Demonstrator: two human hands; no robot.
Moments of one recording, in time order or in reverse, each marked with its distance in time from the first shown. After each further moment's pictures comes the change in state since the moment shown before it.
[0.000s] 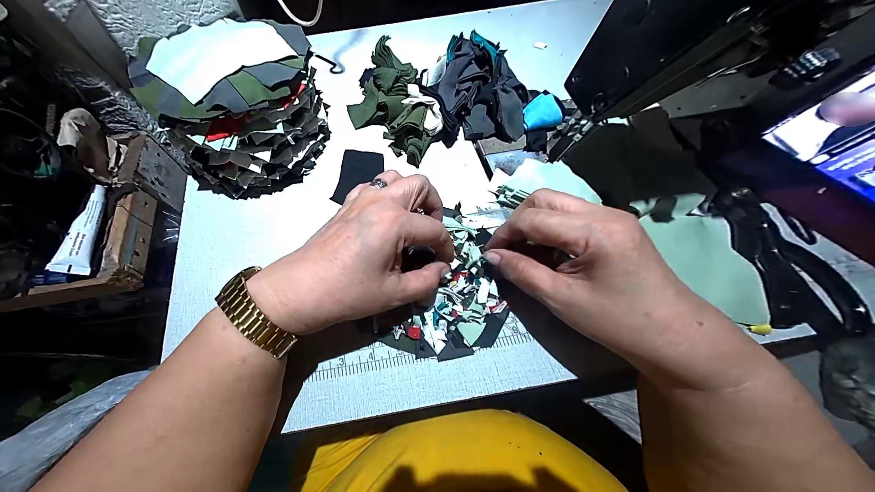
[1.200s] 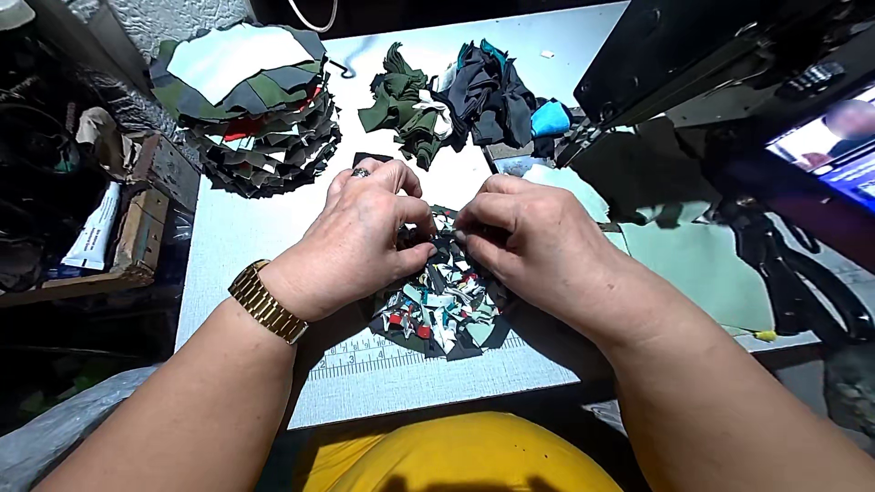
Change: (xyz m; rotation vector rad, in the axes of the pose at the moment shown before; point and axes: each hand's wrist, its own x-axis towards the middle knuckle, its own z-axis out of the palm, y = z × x) left_hand -0.003 -0.008 -0.002 0.160 0.052 -0.186; right_hand 0.038 -0.008 0.018 -0.166 -0.097 -0.083
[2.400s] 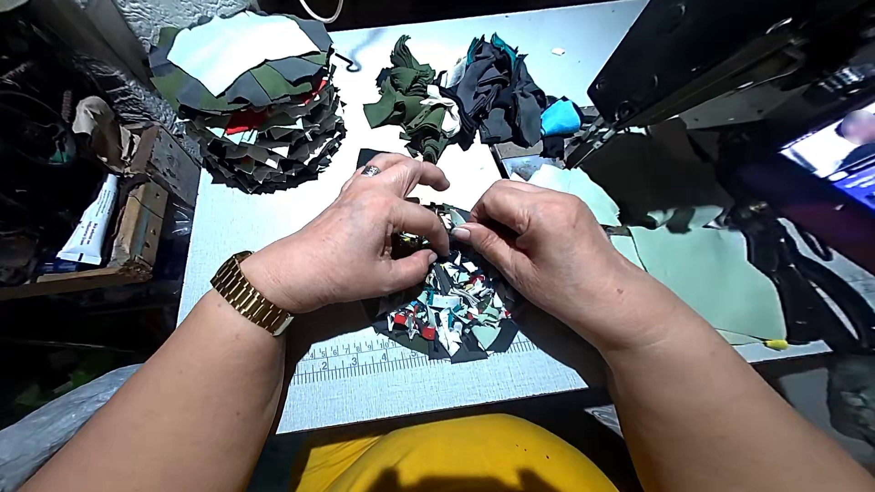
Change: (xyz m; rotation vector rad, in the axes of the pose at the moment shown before) left_hand -0.001 -0.012 -0.006 -0.148 -0.045 0.181; right_hand -0.002 0.006 0.007 0.031 0.056 -0.025
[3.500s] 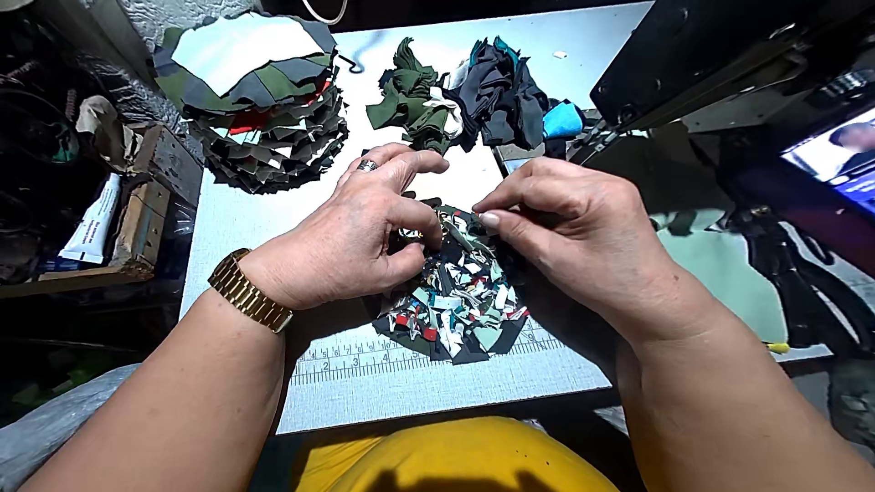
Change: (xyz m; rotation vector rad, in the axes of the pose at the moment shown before) left_hand -0.001 -0.004 -0.003 0.035 0.033 0.030; right_hand -0.001 0.015 -0.010 0.209 0.112 -0.012
